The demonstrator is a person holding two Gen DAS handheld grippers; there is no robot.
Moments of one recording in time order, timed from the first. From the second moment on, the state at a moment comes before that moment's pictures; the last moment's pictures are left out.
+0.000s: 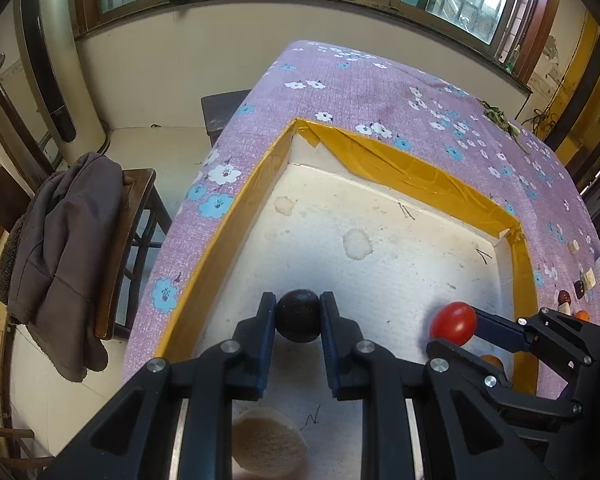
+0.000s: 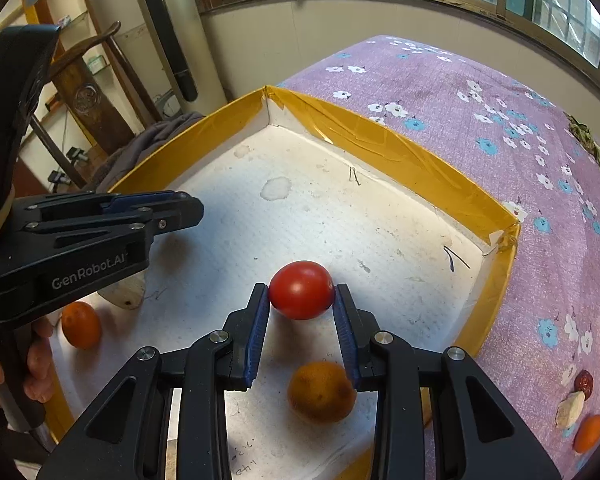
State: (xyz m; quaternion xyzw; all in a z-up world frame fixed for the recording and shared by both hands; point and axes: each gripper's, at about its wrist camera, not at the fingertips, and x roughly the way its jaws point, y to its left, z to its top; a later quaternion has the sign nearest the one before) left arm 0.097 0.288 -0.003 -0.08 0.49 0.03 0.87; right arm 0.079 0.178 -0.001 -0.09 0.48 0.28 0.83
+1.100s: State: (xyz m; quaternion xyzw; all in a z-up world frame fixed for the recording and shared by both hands) left arm 0.049 0.281 0.022 -0.09 0.44 0.08 0.89; right arm 0.021 0.111 0.041 -0.05 0.46 0.24 0.85
